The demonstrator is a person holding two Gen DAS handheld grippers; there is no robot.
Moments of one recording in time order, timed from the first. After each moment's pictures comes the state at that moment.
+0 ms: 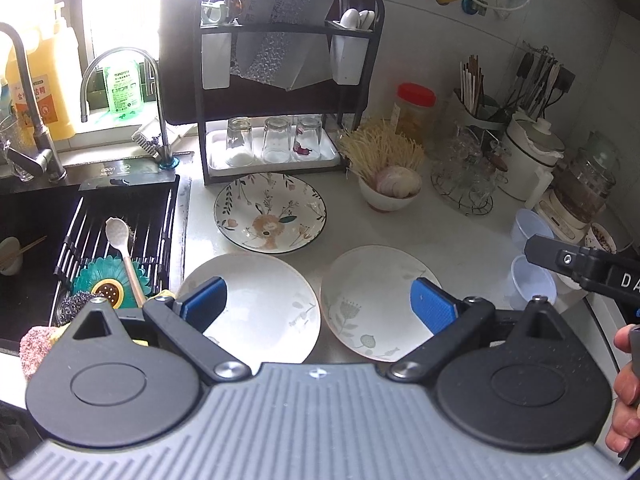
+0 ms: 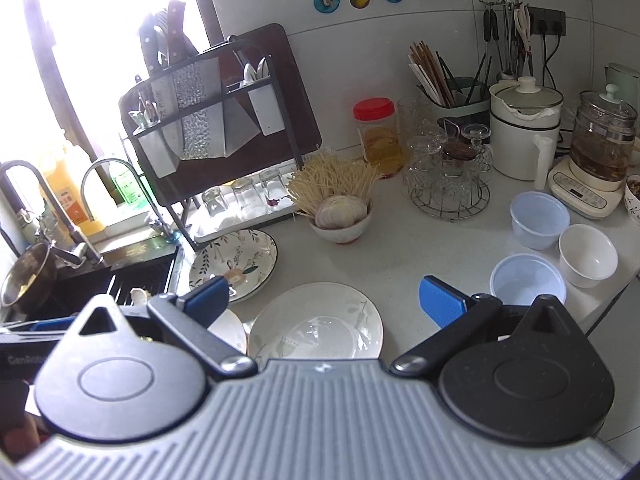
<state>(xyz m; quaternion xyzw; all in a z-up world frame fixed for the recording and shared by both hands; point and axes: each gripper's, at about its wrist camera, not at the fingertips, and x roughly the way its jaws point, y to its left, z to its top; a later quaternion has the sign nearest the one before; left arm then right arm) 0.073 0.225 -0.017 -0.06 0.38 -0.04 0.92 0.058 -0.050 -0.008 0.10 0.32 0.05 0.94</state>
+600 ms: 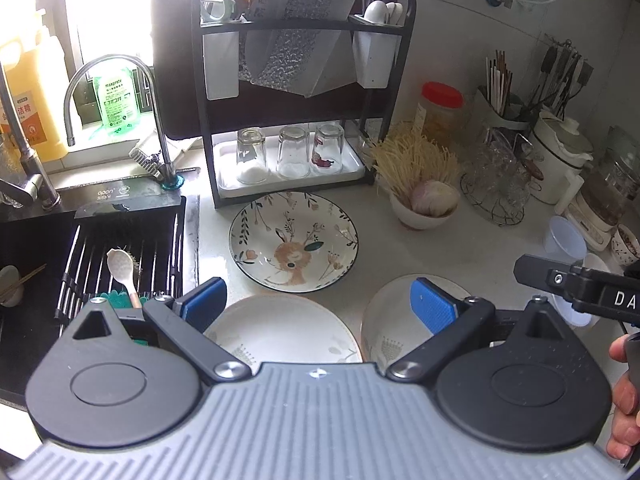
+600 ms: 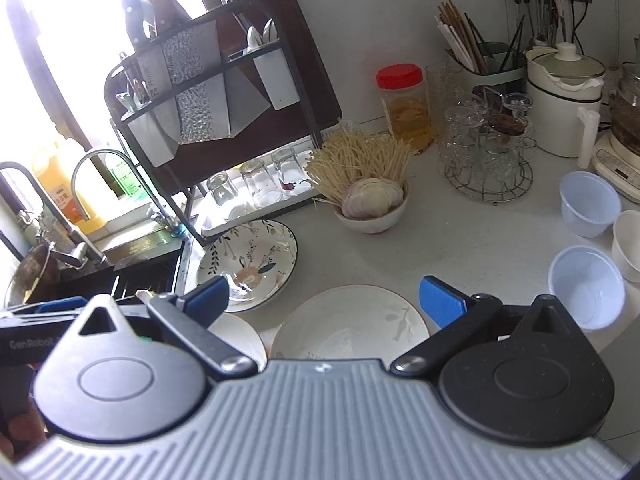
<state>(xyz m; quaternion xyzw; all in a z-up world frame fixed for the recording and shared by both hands) 0.158 0.256 -0.035 -0.03 0.40 -0.04 0.92 0.130 -0.018 -0.040 0.13 0.37 0.08 0.92</state>
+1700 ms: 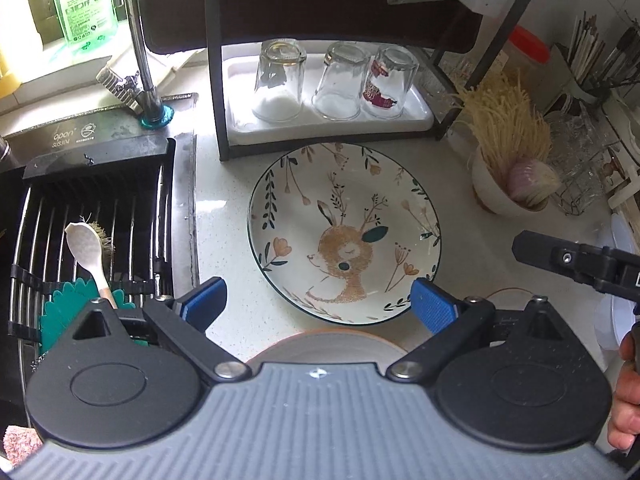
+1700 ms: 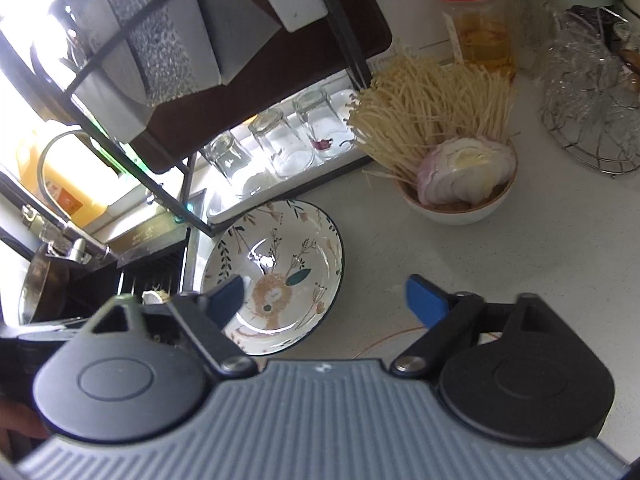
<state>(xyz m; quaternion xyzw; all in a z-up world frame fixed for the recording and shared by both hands) 0.312 0.319 -0.138 -0.08 0.51 -0.04 0.85 0.274 0.032 -0.118 0.16 0.46 0.13 0.87</state>
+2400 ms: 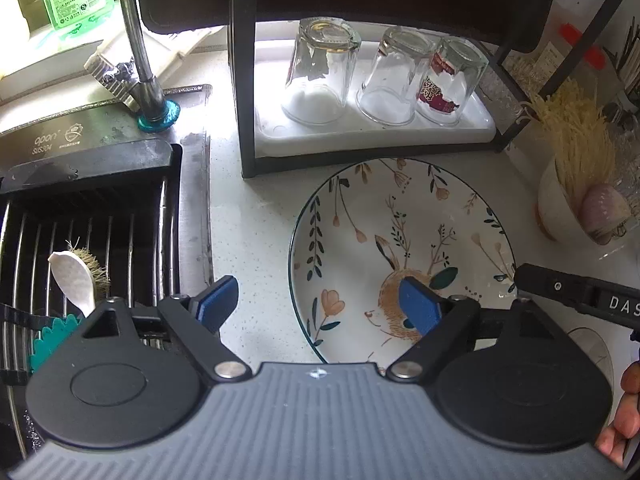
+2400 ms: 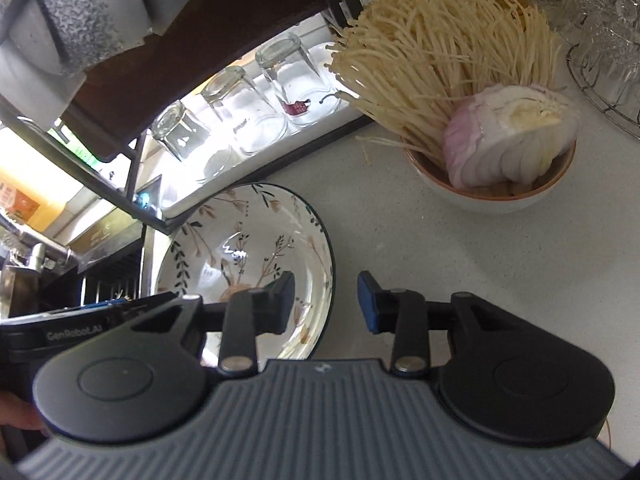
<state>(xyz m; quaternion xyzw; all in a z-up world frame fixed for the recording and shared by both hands) 0.377 0.349 -0.193 -0.08 0.53 -0.03 0.85 0.328 0.057 -0.180 0.17 0.50 0.10 0.85</state>
